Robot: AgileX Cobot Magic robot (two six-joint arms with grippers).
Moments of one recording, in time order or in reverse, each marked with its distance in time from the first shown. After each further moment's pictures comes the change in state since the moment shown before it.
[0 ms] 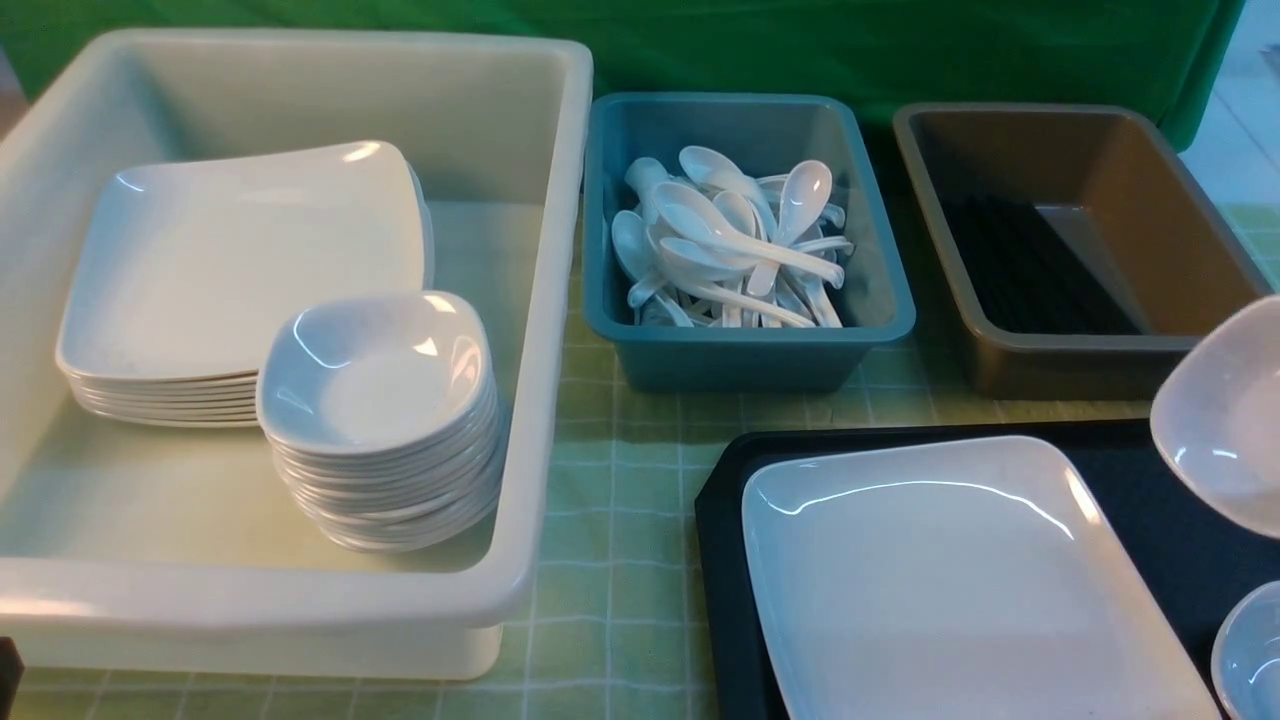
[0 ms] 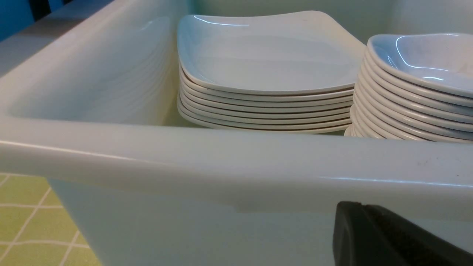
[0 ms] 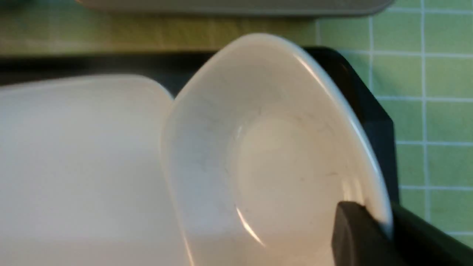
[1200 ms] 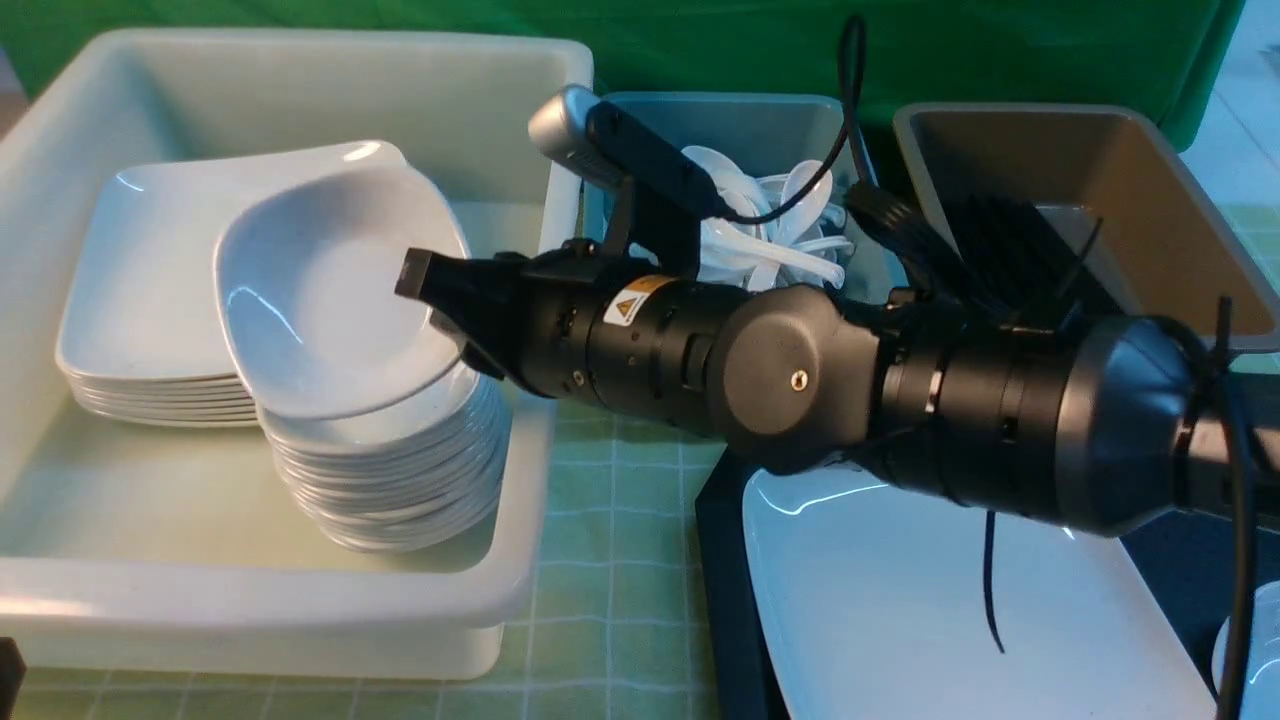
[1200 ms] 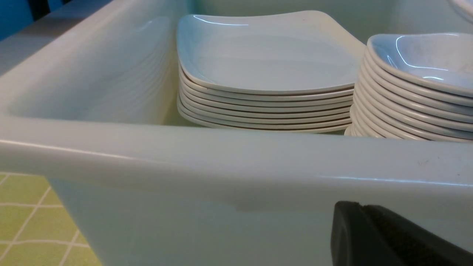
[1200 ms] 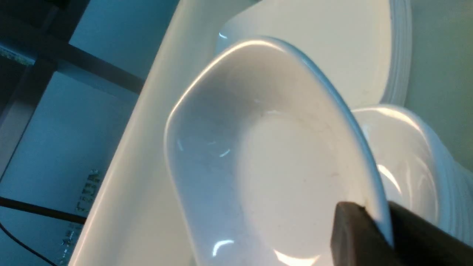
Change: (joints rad) right arm 1.156 0.512 -0.135 0.427 -1.064 0.572; left arm 0.000 0.000 0.000 0.000 0.000 -0.001
